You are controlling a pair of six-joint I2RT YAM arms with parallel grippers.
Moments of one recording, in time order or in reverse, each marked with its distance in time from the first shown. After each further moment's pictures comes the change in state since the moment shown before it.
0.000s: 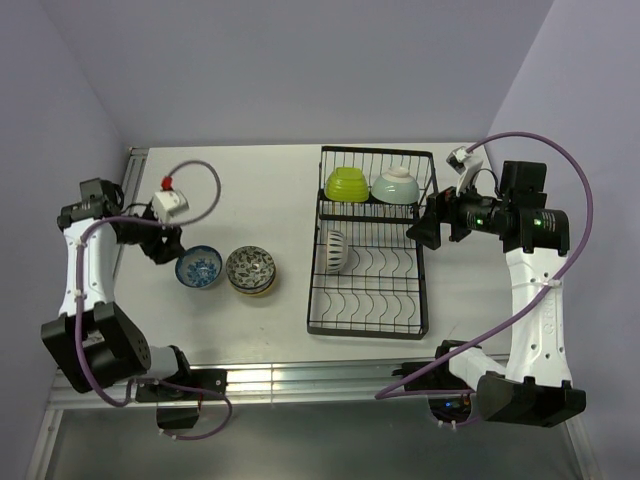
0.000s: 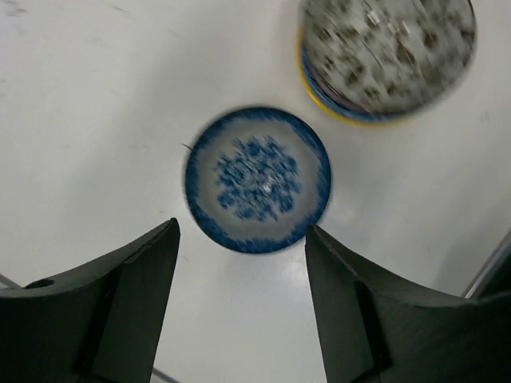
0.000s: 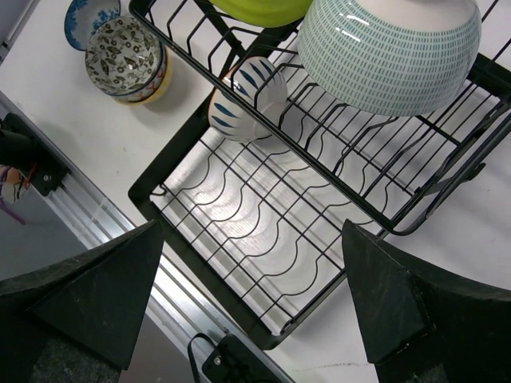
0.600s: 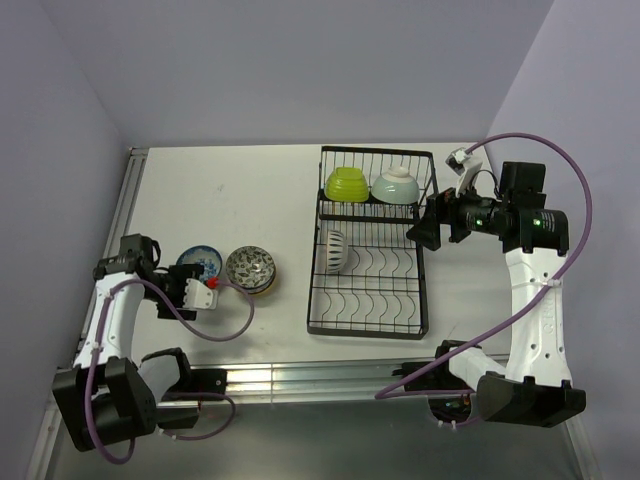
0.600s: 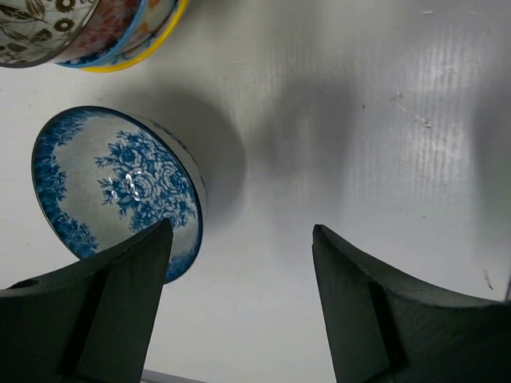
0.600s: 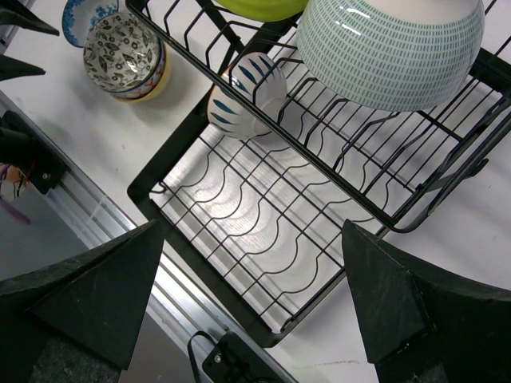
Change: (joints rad) left arm -0.111 -0.332 -0.502 -0.033 -0.243 0.806; right arm 0.000 -0.002 -0.007 -0.005 0.004 -0.006
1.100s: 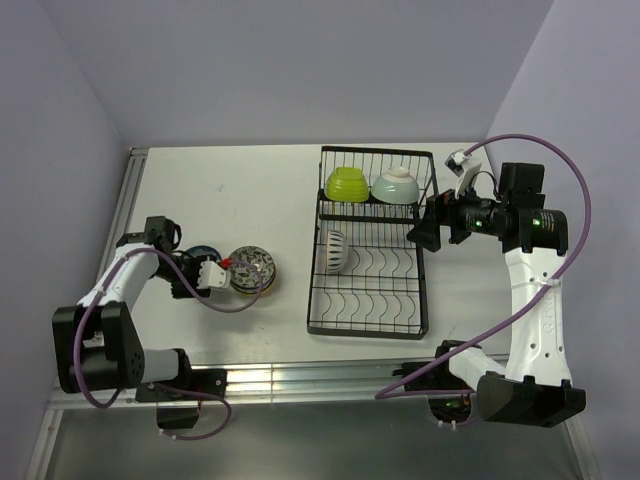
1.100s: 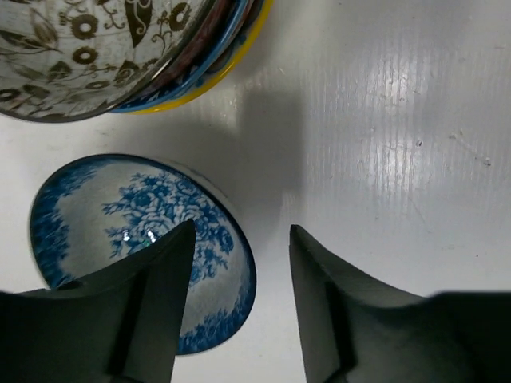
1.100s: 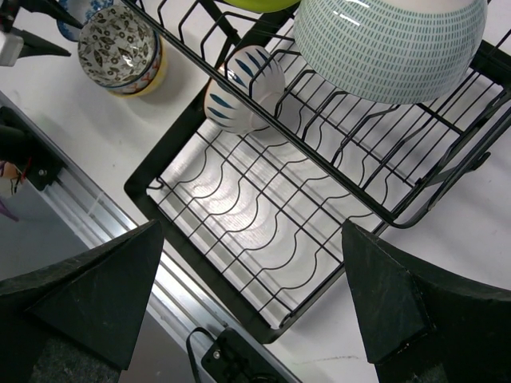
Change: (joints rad) left arm -0.143 0.265 0.082 0.157 -0.013 -0.155; right arm 0.000 0.000 -0.007 -0.008 0.009 -0.008
